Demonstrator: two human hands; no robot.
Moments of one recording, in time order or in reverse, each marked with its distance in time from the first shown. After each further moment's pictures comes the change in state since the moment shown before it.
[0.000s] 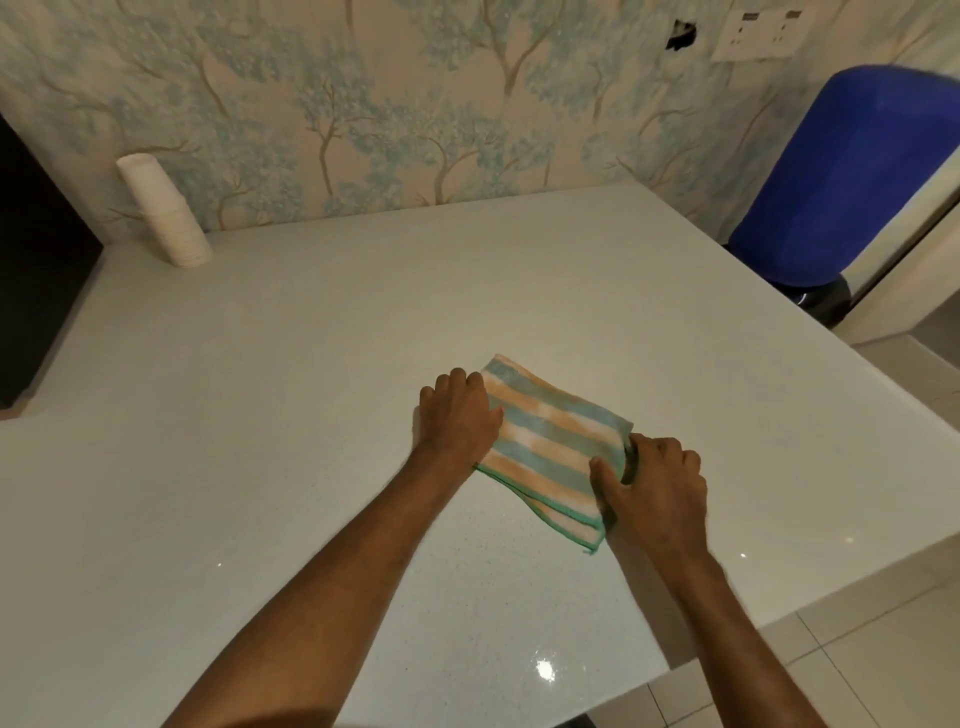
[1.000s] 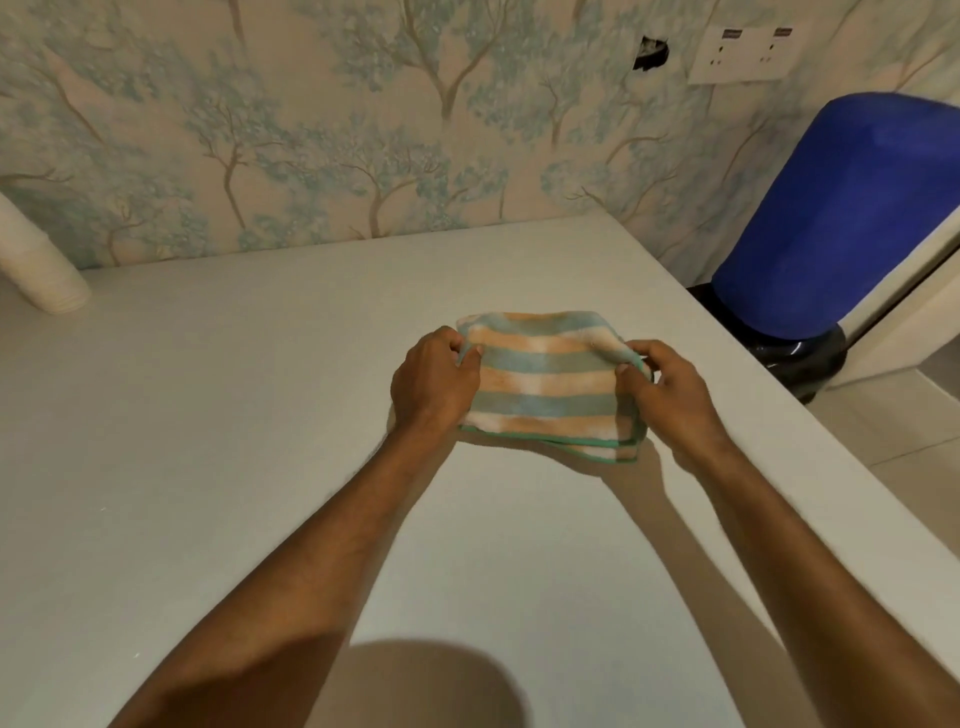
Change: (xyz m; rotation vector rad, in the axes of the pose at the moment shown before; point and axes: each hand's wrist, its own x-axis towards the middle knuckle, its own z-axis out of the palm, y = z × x) left_hand 0.165 0.116 -0.026 -0.570 0.256 -0.258; right_hand 0.275 0.053 -0.073 0.681 -0.059 -0.089
